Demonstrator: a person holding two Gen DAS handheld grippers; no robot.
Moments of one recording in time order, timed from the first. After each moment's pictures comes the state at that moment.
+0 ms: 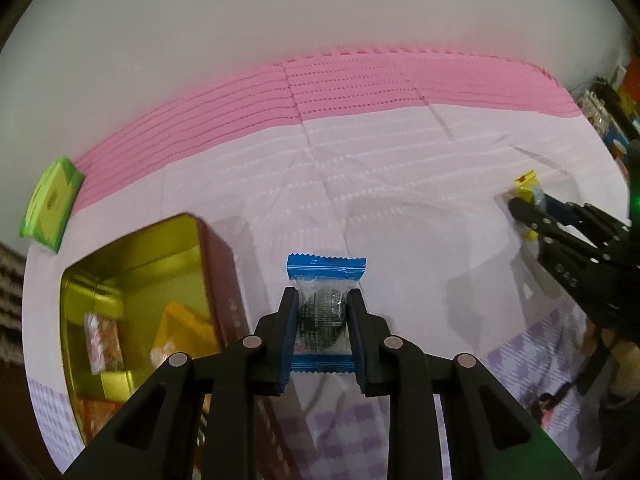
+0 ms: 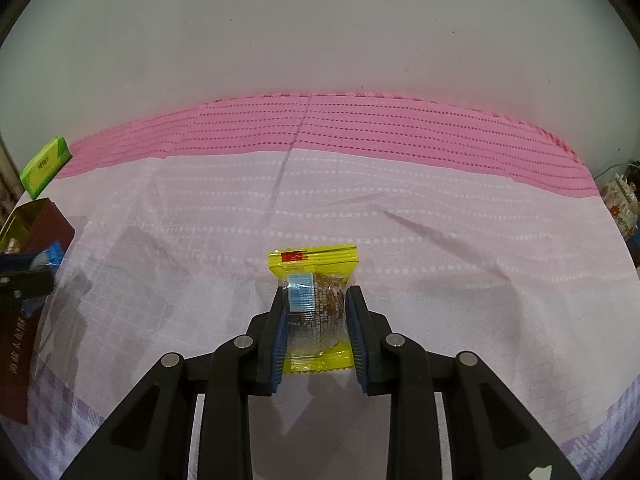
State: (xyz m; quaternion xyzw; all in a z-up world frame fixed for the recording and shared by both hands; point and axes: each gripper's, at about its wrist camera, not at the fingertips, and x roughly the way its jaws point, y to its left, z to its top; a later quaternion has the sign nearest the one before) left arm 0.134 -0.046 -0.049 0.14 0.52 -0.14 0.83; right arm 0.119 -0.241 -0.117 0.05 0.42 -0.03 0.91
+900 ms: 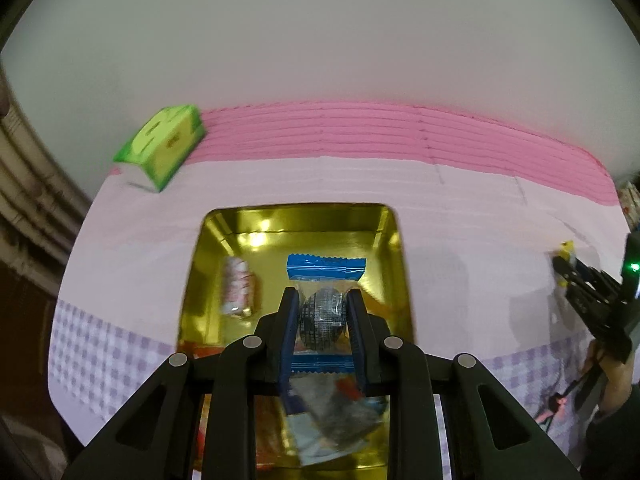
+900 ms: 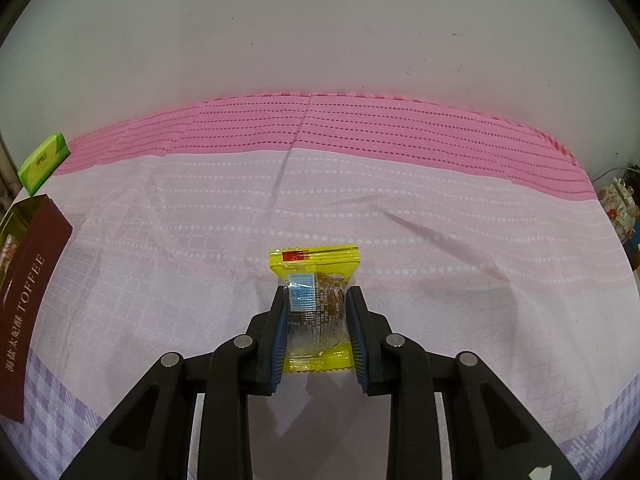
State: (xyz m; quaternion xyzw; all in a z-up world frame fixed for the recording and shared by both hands) left arm 0.113 0.075 0.010 0.05 0.50 -0.02 0.87; right arm 0.119 -0.240 -0.117 0.05 0.42 -0.03 0.91
